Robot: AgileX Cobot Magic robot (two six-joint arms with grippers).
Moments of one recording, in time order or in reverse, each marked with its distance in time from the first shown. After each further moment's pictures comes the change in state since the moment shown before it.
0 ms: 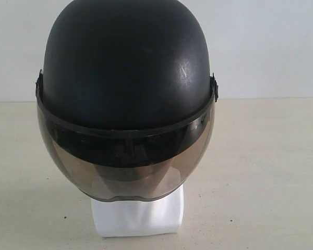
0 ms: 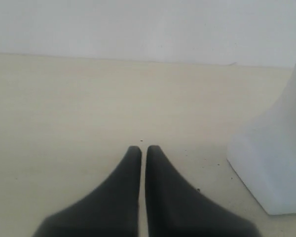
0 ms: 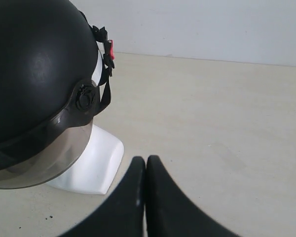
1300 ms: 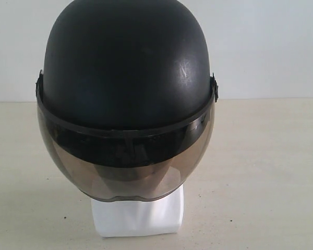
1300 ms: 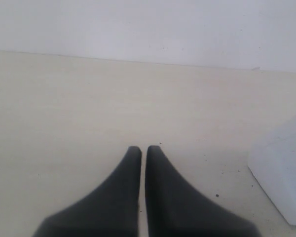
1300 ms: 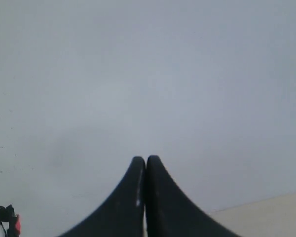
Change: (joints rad) left arm 0.067 0.000 0.000 0.000 0.000 0.004; right arm -0.546 -0.421 0.629 0.188 -0.919 -0.081
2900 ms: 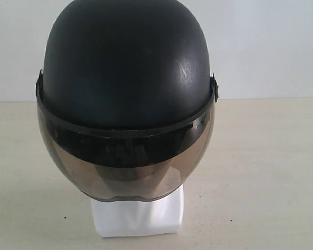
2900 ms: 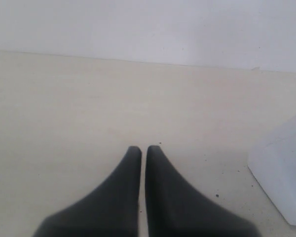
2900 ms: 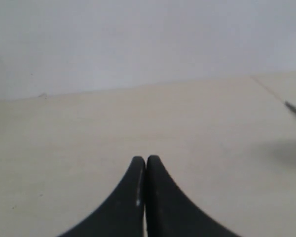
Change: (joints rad) left arm 0.000 0.000 0.000 0.000 0.001 0.000; right arm -0.011 -0.188 0.430 -0.149 0.111 -0.059
